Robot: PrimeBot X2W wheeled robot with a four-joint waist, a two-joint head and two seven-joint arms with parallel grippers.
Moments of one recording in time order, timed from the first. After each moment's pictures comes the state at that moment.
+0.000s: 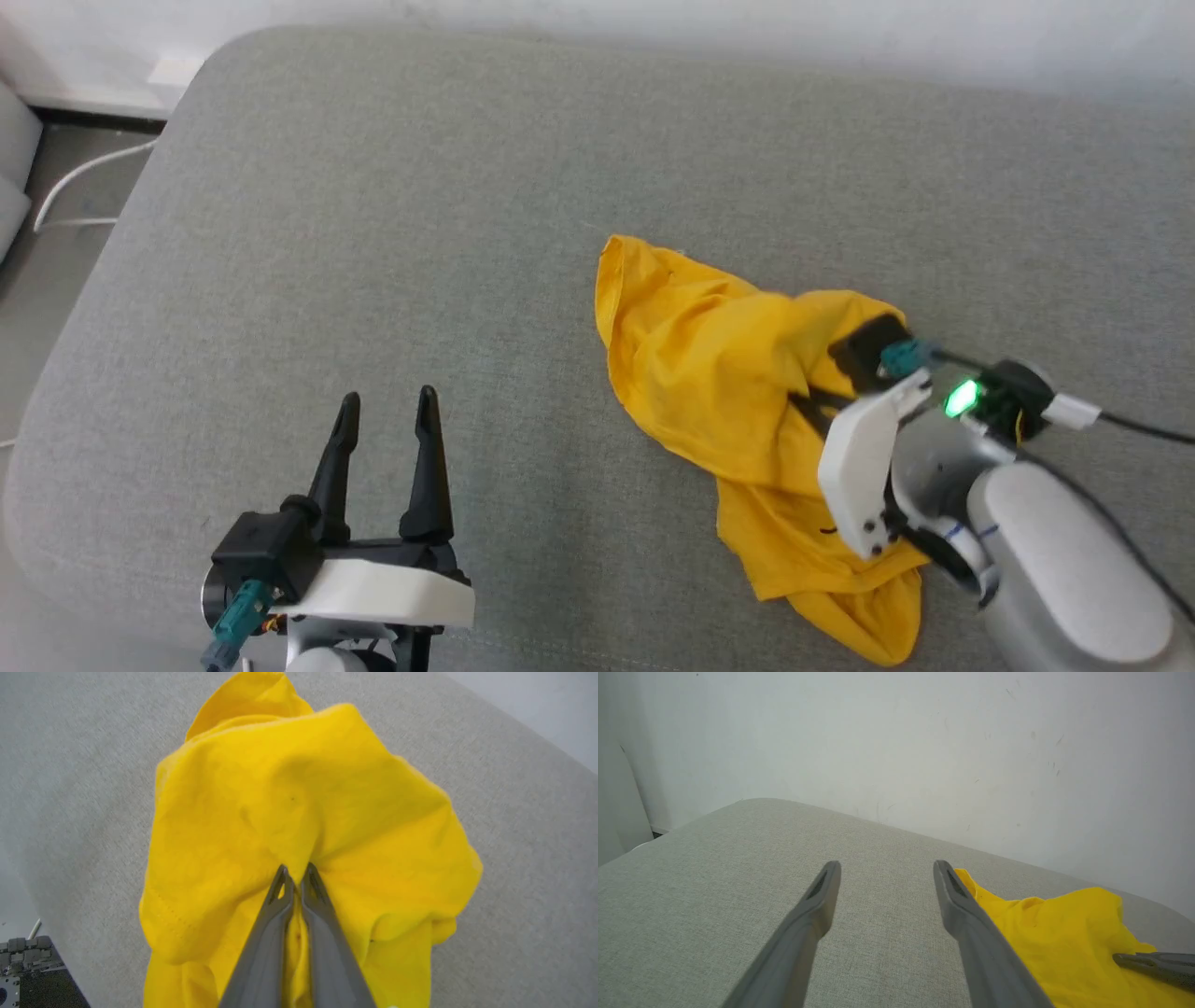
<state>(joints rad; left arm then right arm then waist) 0.00 0.05 -0.13 -0.03 -0.30 0.05 -0.26 -0.39 -0.28 0.44 0.22 0.29 0.13 0.49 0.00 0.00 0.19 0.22</state>
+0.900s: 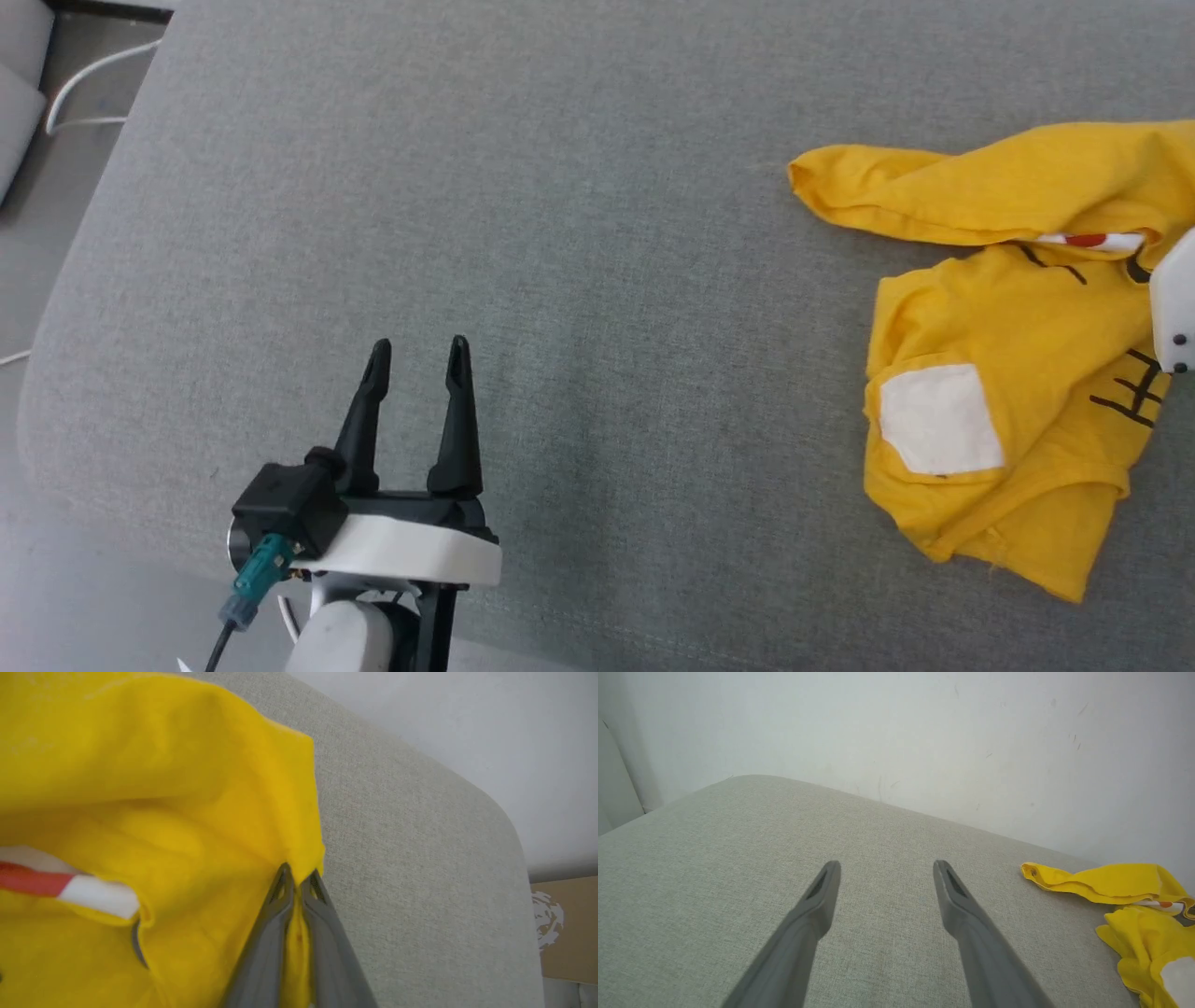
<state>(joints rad) -0.09 0.05 -0.18 -0.02 -0.33 0.05 -0.26 -0.65 -0.37 -0.13 0.59 -0.16 0.13 0.37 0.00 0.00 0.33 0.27</state>
